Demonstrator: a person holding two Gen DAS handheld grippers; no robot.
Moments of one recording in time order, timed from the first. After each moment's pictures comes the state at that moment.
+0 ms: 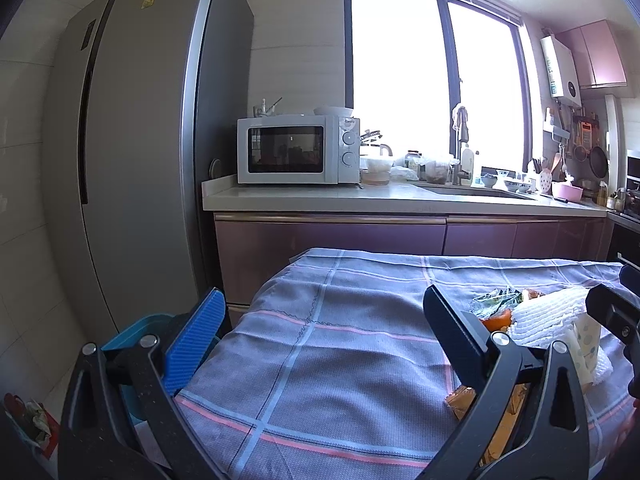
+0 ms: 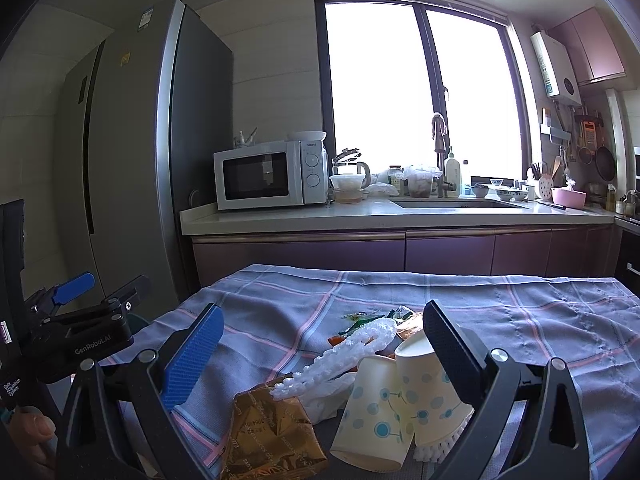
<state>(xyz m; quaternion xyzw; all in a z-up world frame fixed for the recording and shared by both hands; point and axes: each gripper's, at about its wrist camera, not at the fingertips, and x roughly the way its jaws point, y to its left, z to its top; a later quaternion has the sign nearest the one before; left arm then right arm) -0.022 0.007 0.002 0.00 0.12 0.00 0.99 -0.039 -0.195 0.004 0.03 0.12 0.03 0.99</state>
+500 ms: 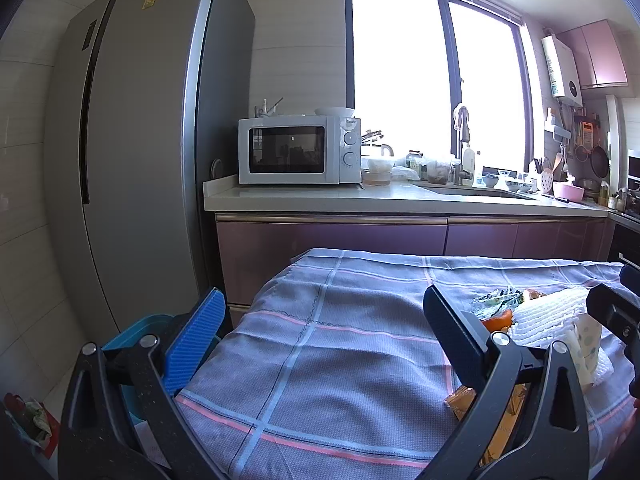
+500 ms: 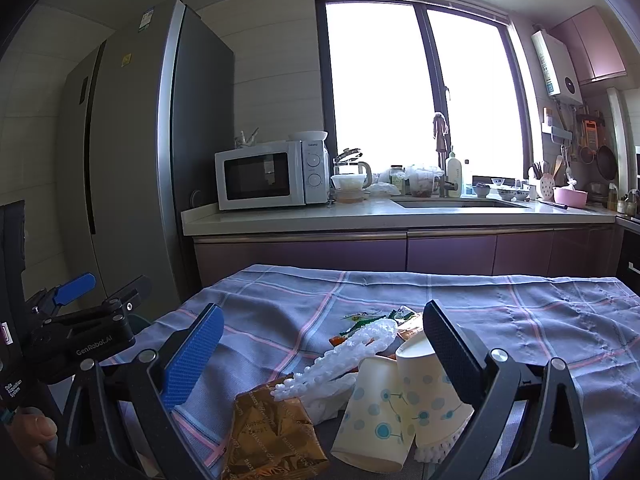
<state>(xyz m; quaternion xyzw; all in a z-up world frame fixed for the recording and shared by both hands) -0.024 0.006 0.003 0.00 0.12 0.00 0.99 -0.040 -0.199 0.005 0.04 0.12 0.04 0.99</state>
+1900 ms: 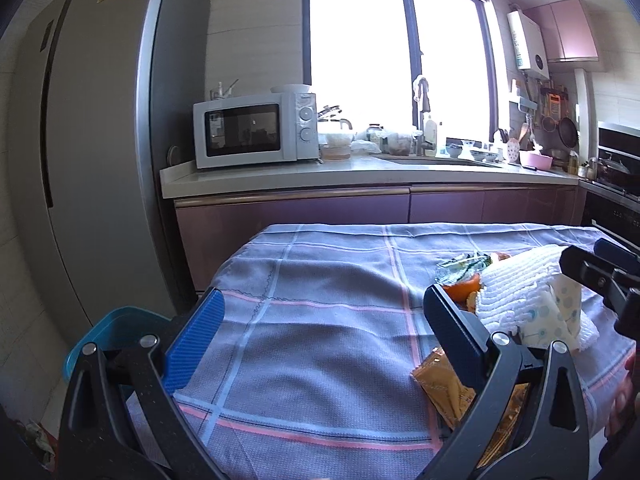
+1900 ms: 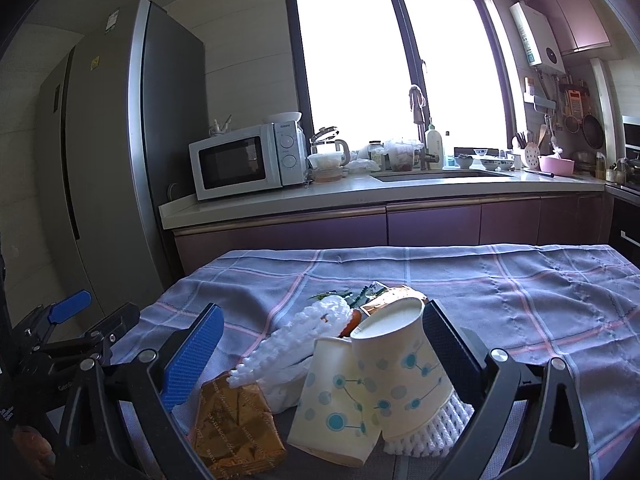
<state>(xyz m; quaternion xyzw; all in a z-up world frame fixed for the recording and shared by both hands) -0.021 -0.023 -0.012 0.04 0.16 -0.08 0.98 -0.028 -0.236 -0.008 0.07 0.16 0.01 0.98</state>
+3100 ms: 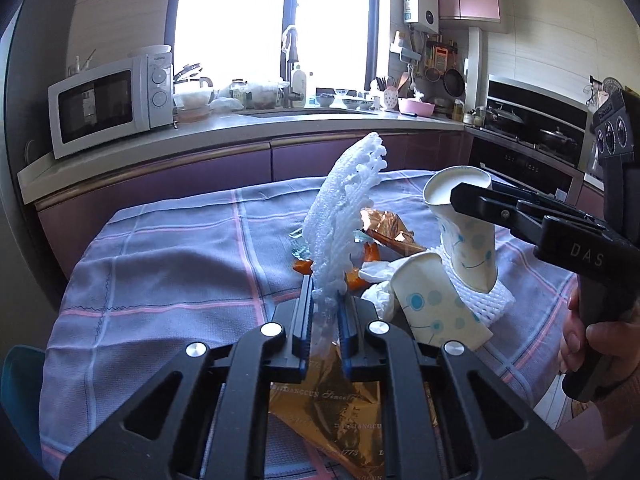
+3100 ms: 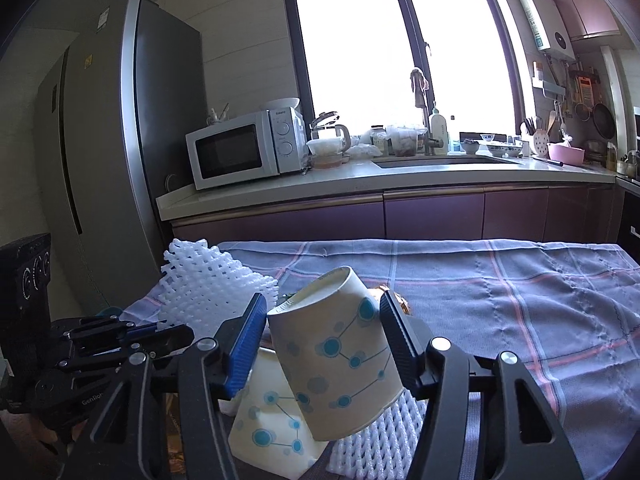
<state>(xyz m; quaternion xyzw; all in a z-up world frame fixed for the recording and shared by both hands) 0.040 -0.097 -0.030 0.06 0.25 -0.31 0.92 -0.008 -0.279 0.000 0.07 0.19 0.04 0.98</state>
